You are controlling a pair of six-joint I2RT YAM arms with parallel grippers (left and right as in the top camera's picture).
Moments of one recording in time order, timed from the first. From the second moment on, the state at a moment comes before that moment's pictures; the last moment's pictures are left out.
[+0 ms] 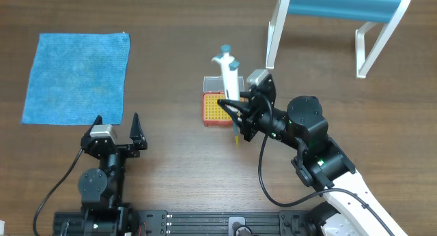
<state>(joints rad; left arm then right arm) 0.03 0.01 0.01 -0.07 -0.02 -0.11 0.51 0.99 0.66 0.13 -0.47 0.32</state>
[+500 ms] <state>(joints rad) 0.03 0.01 0.01 -0.05 0.34 -0.77 0.51 0.99 0.66 0.22 -0.42 0.74</state>
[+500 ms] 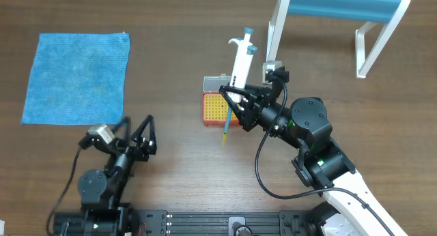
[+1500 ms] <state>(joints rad) 0.02 1.03 0.63 0.43 1.26 -1.27 0.51 0.99 0.66 0.24 -0.64 0.80</state>
